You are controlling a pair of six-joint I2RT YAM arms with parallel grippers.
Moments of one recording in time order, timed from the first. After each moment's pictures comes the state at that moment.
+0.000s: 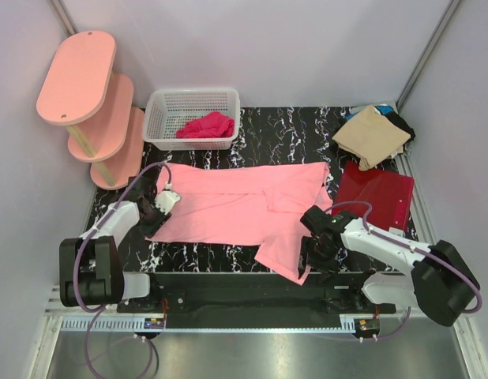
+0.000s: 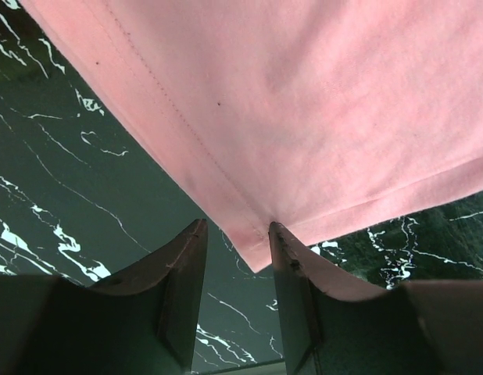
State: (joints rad) left arm 0.07 1.31 0.65 -0.62 0.03 0.76; right arm 0.70 1.19 0.60 -0.93 -0.21 0.92
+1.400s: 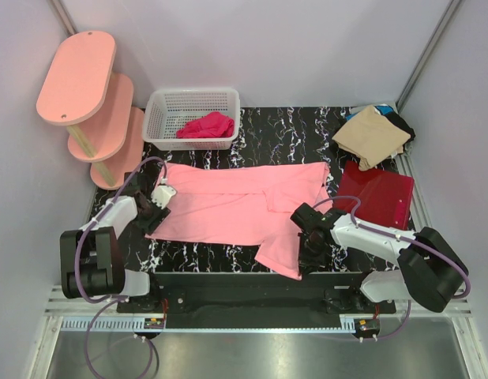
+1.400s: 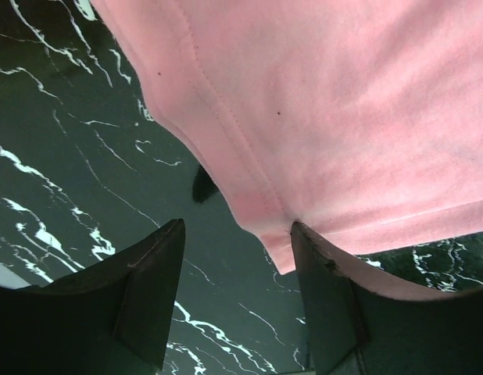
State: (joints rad) left arm 0.11 1.36 0.69 -0.57 0.02 0.77; right arm 0.75 1.32 0.64 -0.79 -0.19 0.93
